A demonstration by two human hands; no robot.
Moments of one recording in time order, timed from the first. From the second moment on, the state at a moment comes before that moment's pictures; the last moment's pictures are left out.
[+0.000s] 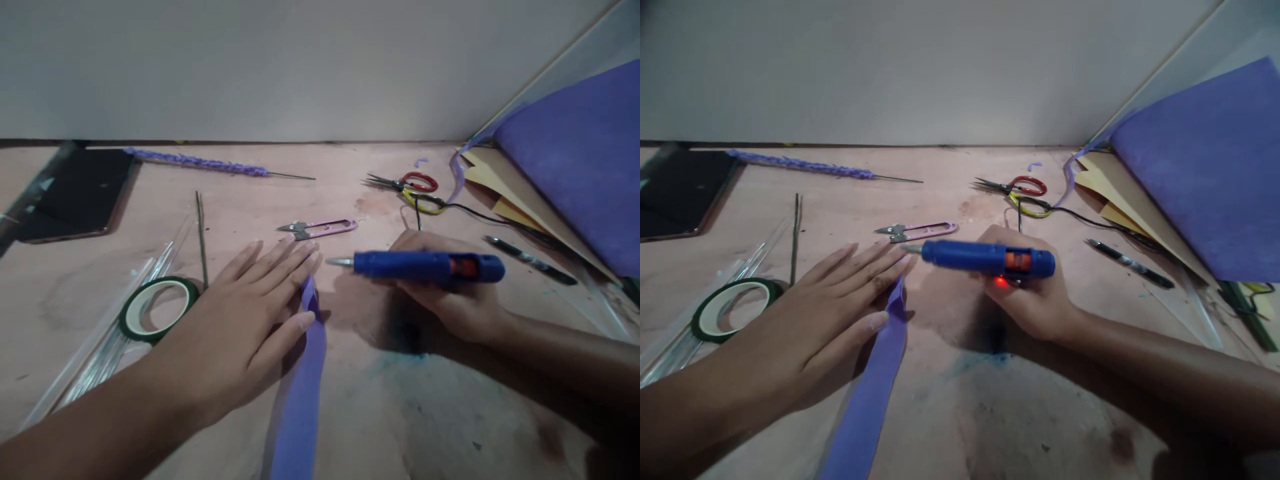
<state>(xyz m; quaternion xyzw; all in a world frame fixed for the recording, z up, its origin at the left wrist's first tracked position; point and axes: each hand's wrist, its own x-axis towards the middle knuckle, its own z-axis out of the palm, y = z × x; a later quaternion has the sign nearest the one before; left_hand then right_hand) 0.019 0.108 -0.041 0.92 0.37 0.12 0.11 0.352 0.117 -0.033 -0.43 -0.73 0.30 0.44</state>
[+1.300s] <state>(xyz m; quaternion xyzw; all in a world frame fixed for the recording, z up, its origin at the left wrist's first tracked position) 0.022 0.104 -0.031 0.92 0.37 0.12 0.11 0.355 0.114 -0.017 -0.32 -0.88 0.24 0.26</state>
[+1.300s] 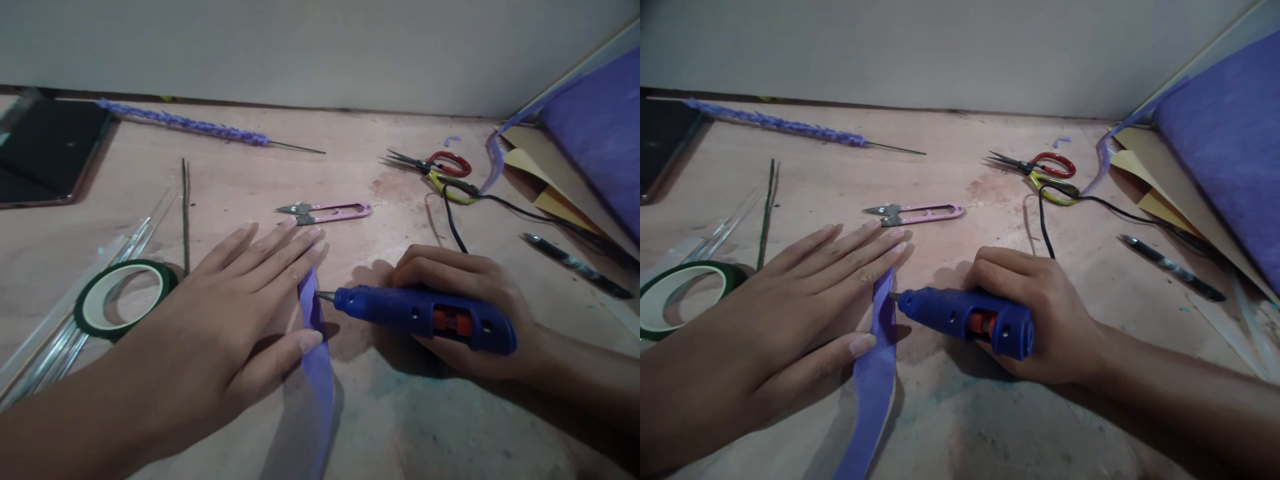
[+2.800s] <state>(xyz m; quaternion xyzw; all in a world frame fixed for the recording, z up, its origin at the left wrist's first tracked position) 0.021 0.103 -0.034 0.91 0.39 0.11 0.05 0.348 0.109 -0.021 -0.34 -0.85 0.27 0.29</state>
